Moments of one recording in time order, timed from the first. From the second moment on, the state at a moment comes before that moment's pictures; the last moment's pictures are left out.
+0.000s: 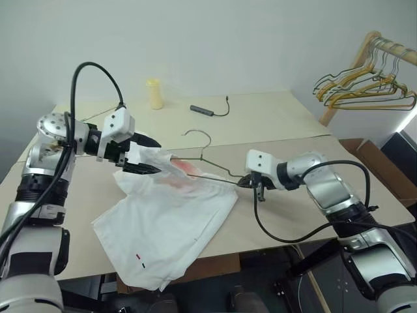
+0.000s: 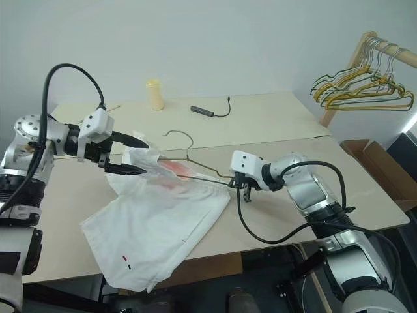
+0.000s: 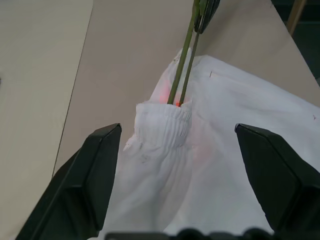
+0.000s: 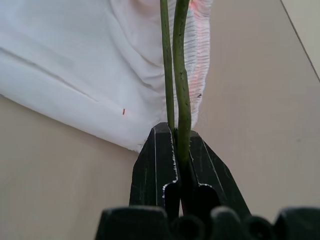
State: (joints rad) left arm -0.88 0.80 -0.13 0.53 -0.19 0.10 -1.56; right arm -0.70 -0.63 0.38 0.09 -0.03 0.43 1.13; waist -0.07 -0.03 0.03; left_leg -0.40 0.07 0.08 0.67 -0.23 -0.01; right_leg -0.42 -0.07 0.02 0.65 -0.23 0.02
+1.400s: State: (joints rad) left arm -0.90 0.75 -0.14 0.66 -0.10 -0.05 -1.48; right arm -0.65 -0.57 0.23 0.06 -0.03 0.24 0.92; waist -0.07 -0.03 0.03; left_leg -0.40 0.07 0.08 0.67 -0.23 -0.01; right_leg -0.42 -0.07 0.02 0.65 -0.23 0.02
